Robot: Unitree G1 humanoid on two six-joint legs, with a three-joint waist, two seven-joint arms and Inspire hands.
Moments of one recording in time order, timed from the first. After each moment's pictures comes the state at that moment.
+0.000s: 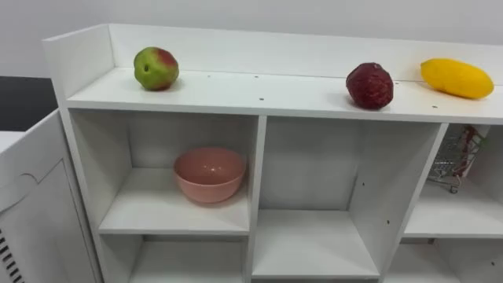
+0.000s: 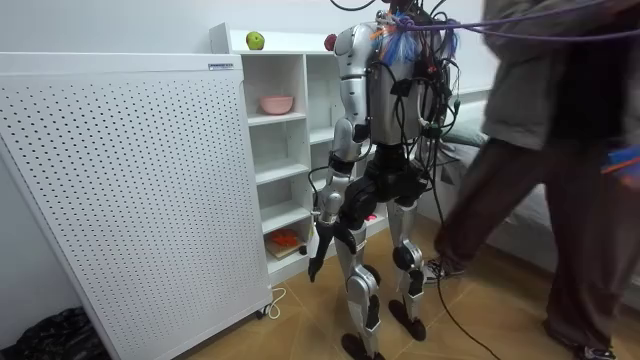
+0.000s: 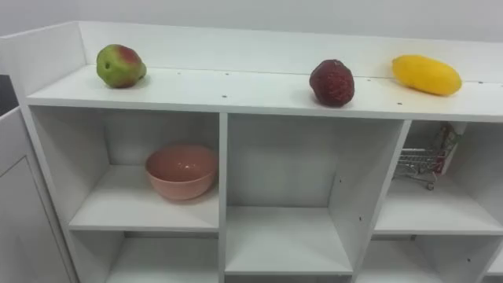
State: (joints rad) left arm 0.21 0.15 0.08 1.10 0.54 0.19 0.03; right arm 0.08 -0.20 0.09 1.24 0.30 0.04 0.19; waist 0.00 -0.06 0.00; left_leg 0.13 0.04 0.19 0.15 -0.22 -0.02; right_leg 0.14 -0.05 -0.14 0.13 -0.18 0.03
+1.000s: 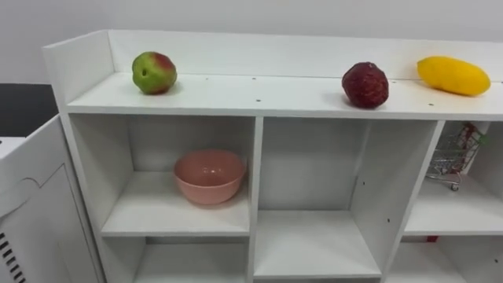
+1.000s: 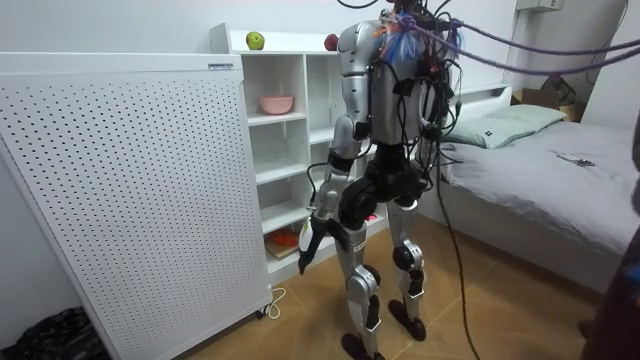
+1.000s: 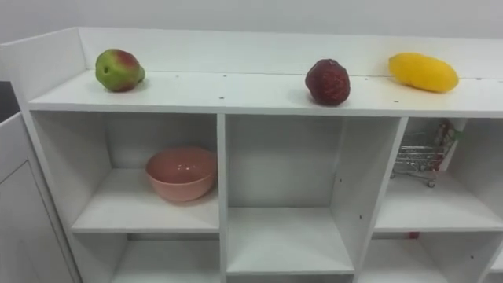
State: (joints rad) left arm 0.20 0.15 0.10 1.10 0.55 0.12 0.08; right arm 0.08 -0.19 -0.04 1.19 0.33 0.02 0.03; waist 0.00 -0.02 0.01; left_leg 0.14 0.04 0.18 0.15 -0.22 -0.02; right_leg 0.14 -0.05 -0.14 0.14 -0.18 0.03
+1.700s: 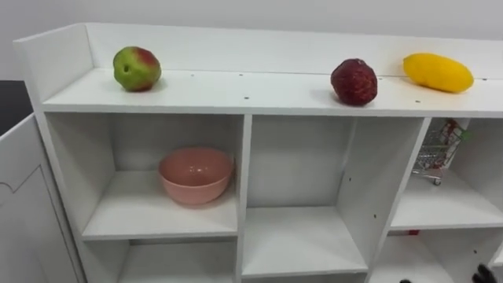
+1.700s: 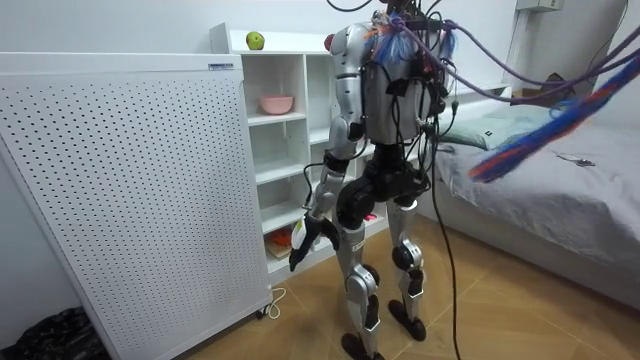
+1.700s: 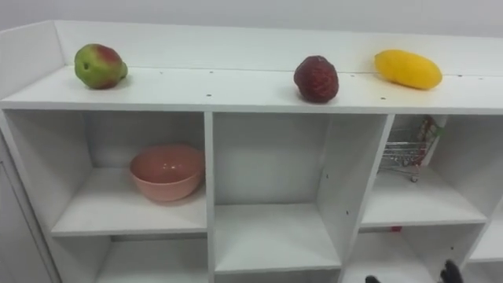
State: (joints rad) left arm 0.23 0.16 0.13 1.09 0.54 0.07 0.17; right arm -0.01 -0.20 -0.20 0.18 0.27 -0.07 -0.43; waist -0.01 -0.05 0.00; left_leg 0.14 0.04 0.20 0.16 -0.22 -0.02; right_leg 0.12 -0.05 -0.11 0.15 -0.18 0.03
